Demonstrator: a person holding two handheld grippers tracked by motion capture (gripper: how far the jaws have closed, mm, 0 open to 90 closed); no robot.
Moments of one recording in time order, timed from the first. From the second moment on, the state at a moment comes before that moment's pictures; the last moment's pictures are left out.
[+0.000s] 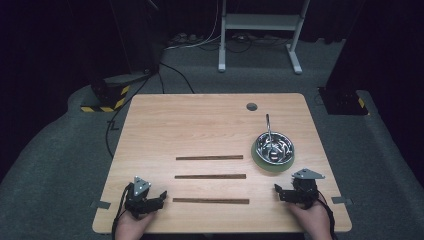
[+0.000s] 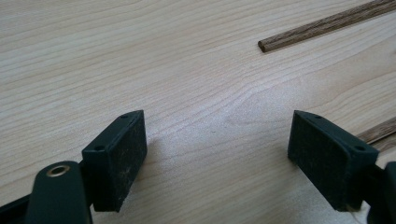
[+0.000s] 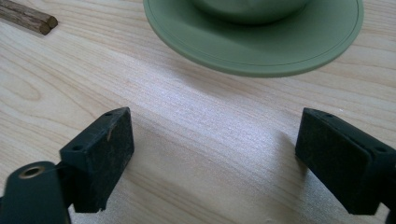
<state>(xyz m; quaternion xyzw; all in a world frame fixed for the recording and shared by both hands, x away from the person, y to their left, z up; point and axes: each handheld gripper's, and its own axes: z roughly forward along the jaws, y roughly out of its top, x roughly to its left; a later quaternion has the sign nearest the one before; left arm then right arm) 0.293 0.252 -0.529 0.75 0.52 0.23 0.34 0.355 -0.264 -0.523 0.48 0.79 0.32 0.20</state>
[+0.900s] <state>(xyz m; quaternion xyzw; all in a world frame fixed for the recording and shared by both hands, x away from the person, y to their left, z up) 0.293 0.252 -0.529 0.75 0.52 0.23 0.34 0.334 -0.219 -0.513 0.39 0.83 0.35 0.18</state>
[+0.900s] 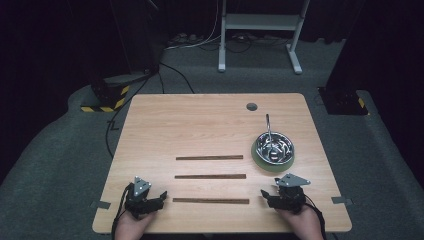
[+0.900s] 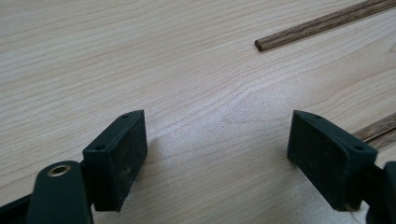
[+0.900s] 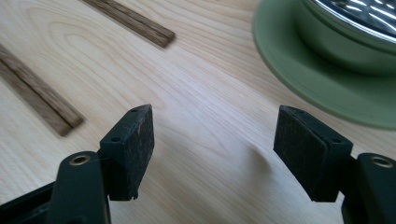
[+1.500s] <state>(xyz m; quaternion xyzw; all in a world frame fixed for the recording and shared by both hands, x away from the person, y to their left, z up) 0.293 0.252 -0.529 0.75 0.52 0.23 0.34 0.334 -0.166 -0.497 0.33 0.85 0.38 0.16</state>
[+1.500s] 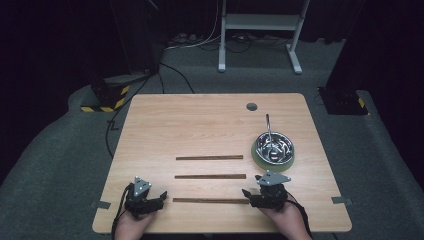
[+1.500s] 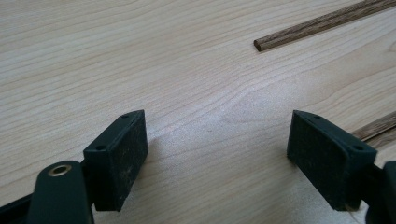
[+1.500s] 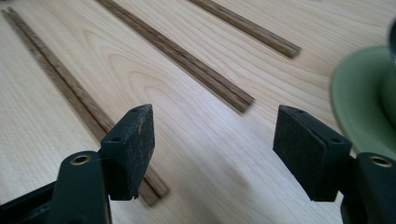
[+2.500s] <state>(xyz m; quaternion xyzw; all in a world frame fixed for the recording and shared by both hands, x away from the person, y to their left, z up) 0.292 0.252 -0.529 0.76 0.51 0.22 0.34 0.319 -0.083 -0.496 0.21 0.90 0.36 0.10</state>
